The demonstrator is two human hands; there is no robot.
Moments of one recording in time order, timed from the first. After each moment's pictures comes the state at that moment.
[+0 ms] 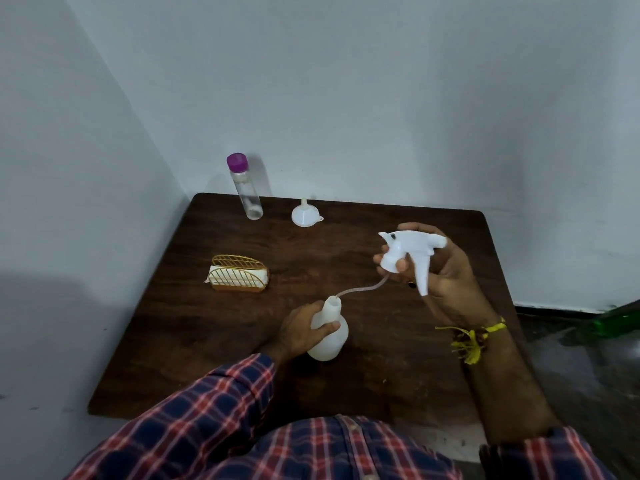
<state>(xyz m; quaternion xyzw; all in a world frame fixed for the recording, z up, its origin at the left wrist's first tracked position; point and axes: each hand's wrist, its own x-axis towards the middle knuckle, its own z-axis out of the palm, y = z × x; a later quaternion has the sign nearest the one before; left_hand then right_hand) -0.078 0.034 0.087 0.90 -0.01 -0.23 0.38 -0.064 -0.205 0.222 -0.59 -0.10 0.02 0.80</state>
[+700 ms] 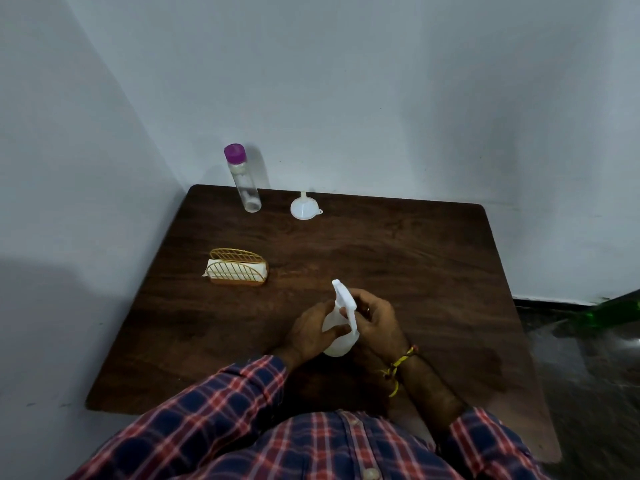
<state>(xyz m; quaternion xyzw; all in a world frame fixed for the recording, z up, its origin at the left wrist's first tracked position) -0.092 0.018 0.079 0.89 0.00 -0.22 0.39 -0.095 -0.143 0.091 -0.77 -0.03 0.07 0.64</state>
